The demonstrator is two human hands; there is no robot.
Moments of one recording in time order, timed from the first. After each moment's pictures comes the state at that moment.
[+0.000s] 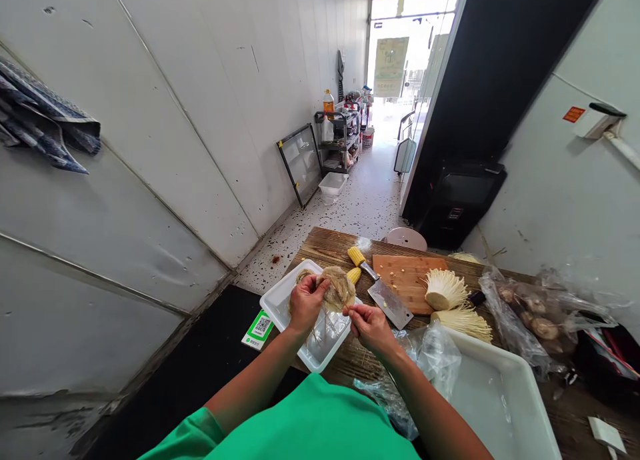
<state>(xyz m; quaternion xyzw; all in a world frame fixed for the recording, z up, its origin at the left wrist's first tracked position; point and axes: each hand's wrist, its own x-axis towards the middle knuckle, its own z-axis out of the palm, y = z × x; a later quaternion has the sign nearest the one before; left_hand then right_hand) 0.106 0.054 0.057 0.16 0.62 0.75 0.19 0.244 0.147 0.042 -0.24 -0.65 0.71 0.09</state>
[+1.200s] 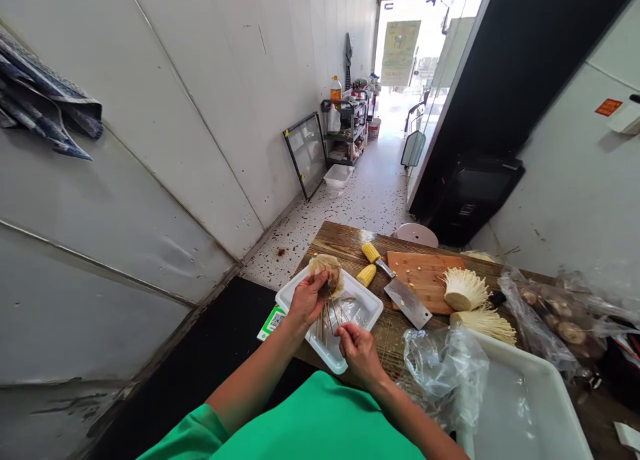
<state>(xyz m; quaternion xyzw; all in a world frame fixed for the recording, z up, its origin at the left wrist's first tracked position) 0.041 0.025 0.045 -0.07 0.36 0.85 0.38 0.199 0.060 0.002 -0.26 -0.68 0.67 0.12</state>
